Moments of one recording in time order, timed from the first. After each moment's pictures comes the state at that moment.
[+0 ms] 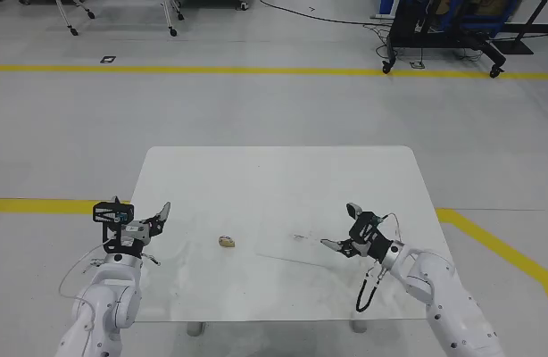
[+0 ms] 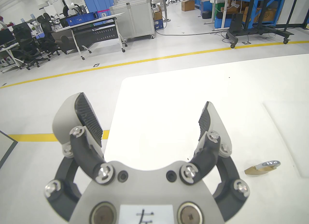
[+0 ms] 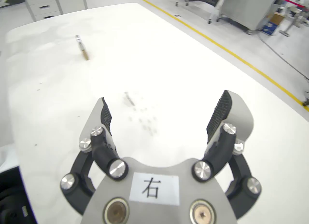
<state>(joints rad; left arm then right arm) 1.73 -1.15 -1.60 -1.80 1.33 0.00 0.00 -1.57 -1.13 1.39 -1.59 -1.40 -0.74 -0.06</state>
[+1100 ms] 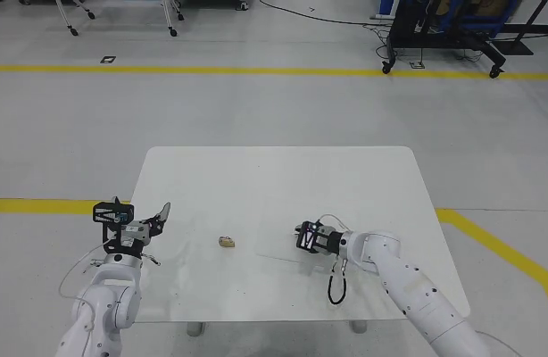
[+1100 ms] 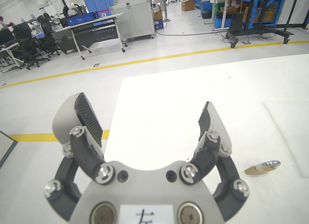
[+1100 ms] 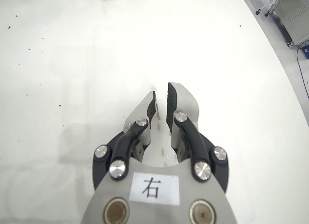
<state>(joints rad) 1.73 -1.15 -1.60 -1.80 1.33 0.00 0.00 -1.24 -1.18 1.03 -1.30 -1.69 -0.66 -0.02</state>
